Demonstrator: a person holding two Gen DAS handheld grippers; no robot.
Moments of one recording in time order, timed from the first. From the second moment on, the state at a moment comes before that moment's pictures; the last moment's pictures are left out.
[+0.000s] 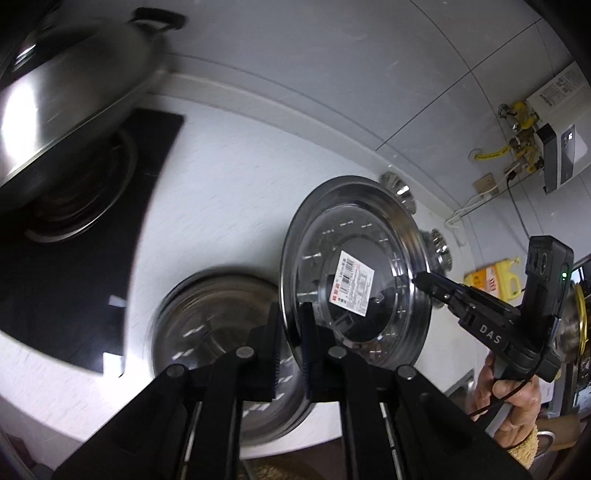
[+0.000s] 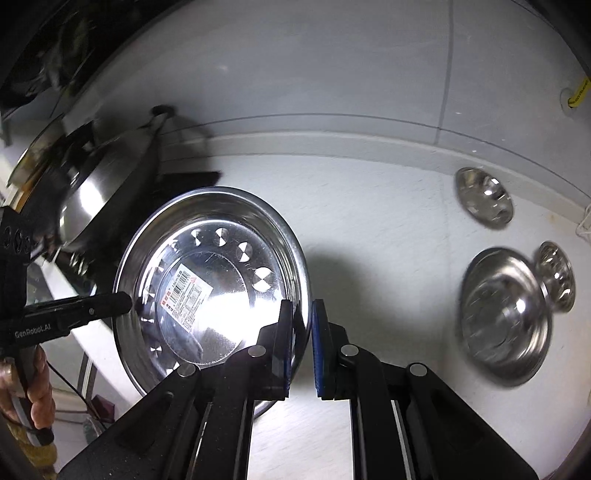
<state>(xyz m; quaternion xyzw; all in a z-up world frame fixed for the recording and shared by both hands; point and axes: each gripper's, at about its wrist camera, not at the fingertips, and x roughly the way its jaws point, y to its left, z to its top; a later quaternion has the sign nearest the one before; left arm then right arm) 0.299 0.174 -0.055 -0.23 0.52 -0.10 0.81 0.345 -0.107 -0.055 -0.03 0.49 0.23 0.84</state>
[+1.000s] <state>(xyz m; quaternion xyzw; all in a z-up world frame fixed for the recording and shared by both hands) 0.256 0.210 -0.166 -0.21 0.59 -0.06 0.78 0.297 -0.053 -0.166 -0.02 0.58 0.21 0.79</state>
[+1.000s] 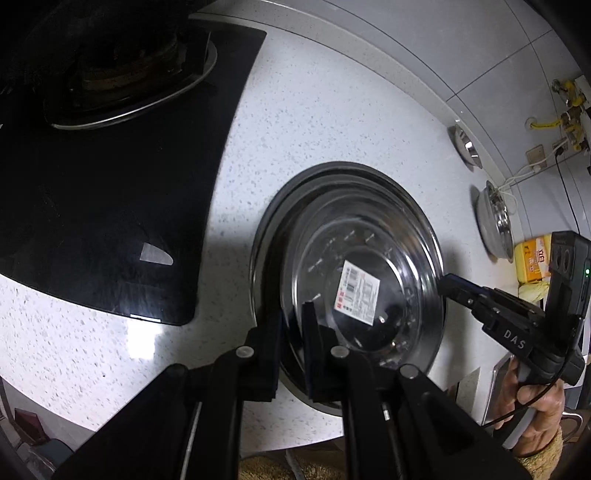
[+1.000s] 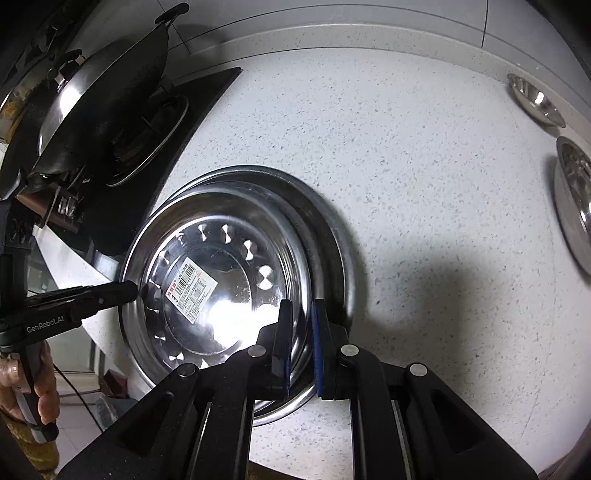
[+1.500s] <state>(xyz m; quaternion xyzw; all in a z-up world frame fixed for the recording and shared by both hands) 0.252 0.214 -0.126 -0.17 0.53 -0.03 0.83 0.285 -0.064 -0.135 0.00 0.55 0.23 0.80</state>
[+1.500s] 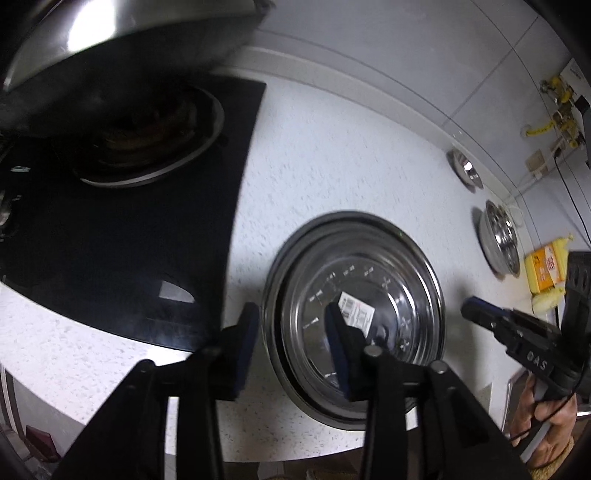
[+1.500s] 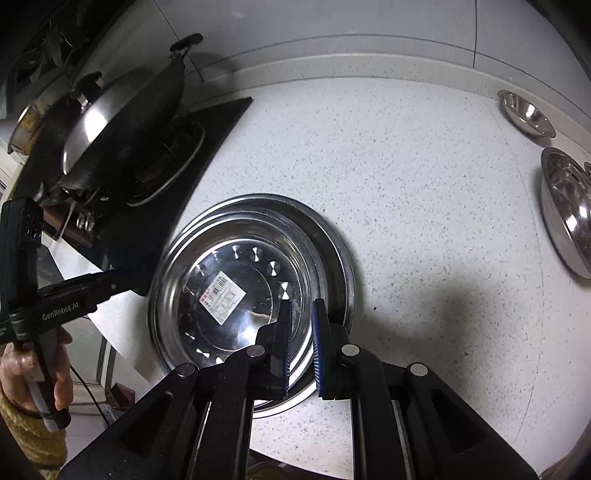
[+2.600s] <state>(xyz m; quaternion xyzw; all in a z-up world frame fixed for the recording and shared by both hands) 0.410 -0.102 -0.117 -0.18 0.51 -0.17 0.82 0.354 -0.409 -0.092 0.10 0.50 0.02 0.86</state>
